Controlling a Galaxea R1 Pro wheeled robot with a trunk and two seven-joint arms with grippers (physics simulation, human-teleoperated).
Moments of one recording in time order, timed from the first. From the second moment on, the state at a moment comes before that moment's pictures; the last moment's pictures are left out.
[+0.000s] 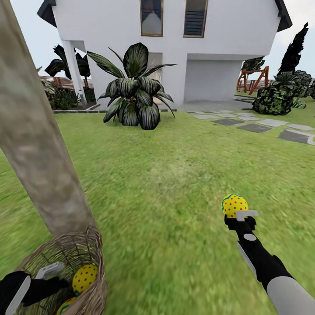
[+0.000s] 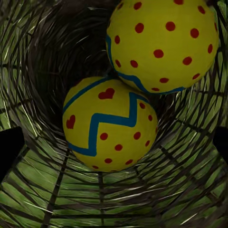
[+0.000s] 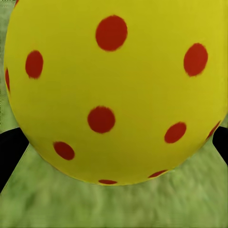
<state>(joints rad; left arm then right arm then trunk) -0.34 0.35 0.20 -0.82 0.25 0.88 -0.22 -0.61 -0.21 0.07 -0.72 -0.01 0.05 -0.21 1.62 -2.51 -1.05</state>
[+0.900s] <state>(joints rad) -0.34 0.35 0.20 -0.83 0.29 0.87 -0.22 -0.61 -0.21 0.07 -0.72 -0.01 0.05 -0.21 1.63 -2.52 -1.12</state>
